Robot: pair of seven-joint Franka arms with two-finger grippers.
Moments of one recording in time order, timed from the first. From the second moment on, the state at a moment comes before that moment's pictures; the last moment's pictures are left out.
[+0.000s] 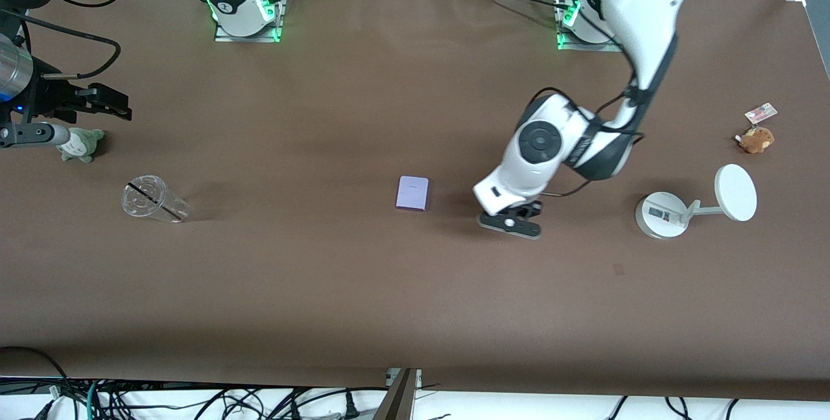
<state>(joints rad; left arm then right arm) -0.21 0.58 -0.26 -1.66 0.24 2.19 -0.34 -0.09 0.08 0.11 -1.59 -0.03 1.52 -0.06</state>
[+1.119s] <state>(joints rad) 0.13 0.55 -0.26 -1.85 0.24 2.26 -0.10 0.35 0.34 0.12 -1.59 0.03 1.86 0.56</state>
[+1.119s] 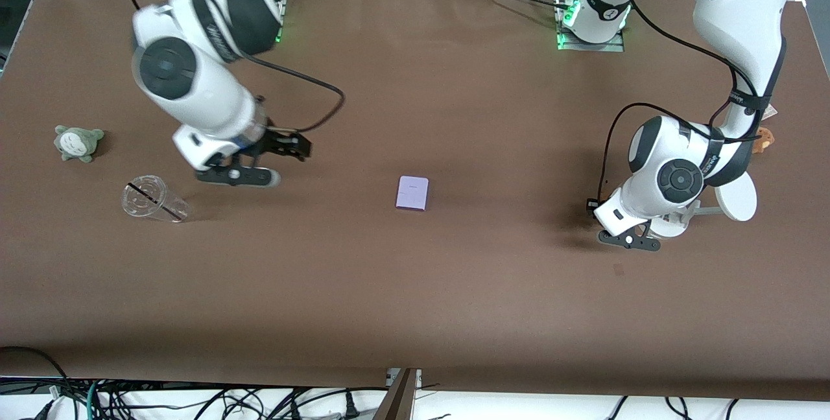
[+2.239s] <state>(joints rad) 0.14 0.46 -0.27 -1.70 0.24 2.05 -0.10 0.59 0.80 0.11 -1.38 -0.03 2.25 0.95</state>
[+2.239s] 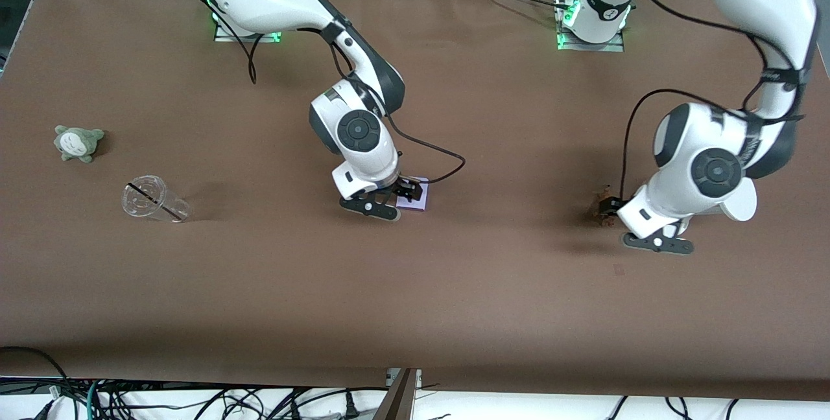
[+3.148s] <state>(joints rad) 0.13 0.36 -0.25 -1.23 0.11 1.52 -0.11 0.64 0.97 0.11 -1.32 -0.14 2.42 0.93</state>
